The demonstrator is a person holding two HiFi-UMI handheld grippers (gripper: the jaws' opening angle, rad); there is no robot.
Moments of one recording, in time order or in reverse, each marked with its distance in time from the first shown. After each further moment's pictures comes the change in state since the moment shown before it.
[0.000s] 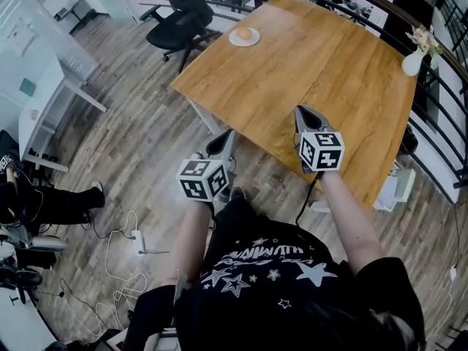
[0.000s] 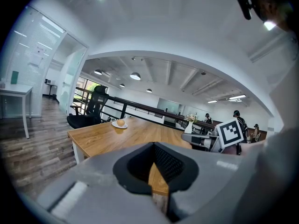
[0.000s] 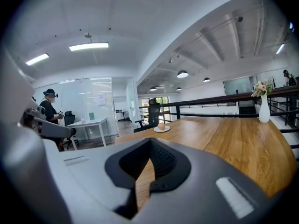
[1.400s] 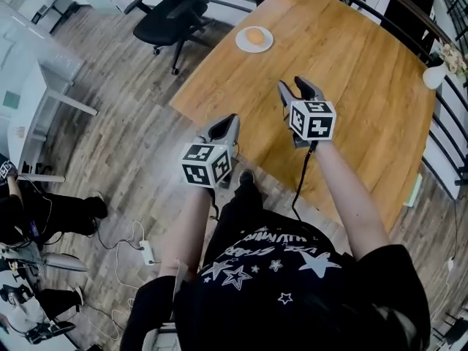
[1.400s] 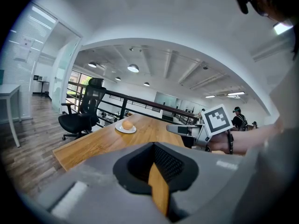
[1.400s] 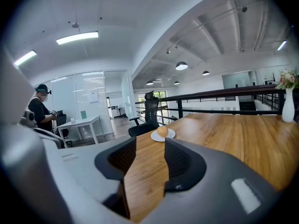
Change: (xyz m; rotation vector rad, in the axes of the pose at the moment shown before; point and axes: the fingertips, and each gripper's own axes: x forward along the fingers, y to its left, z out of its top) left arm 0.122 0.143 0.056 0.021 0.080 -0.061; right arm 0.228 0.004 0.043 0.026 0.066 -0.037
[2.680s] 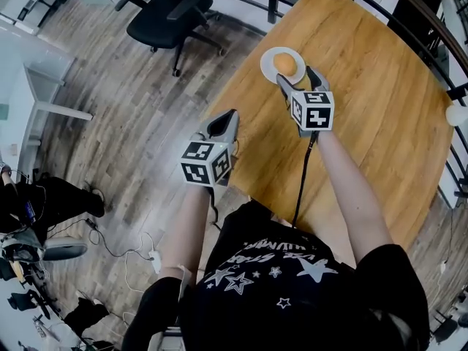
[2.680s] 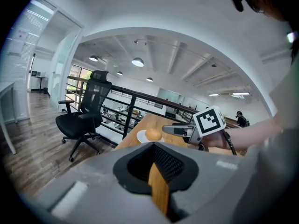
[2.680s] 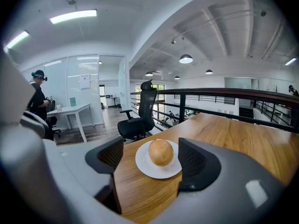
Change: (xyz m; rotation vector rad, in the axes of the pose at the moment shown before) left arm 0.111 0.175 0.078 -0.025 0.057 -0.003; right arm 0.231 -0.022 0.044 -0.100 0.100 -0.076
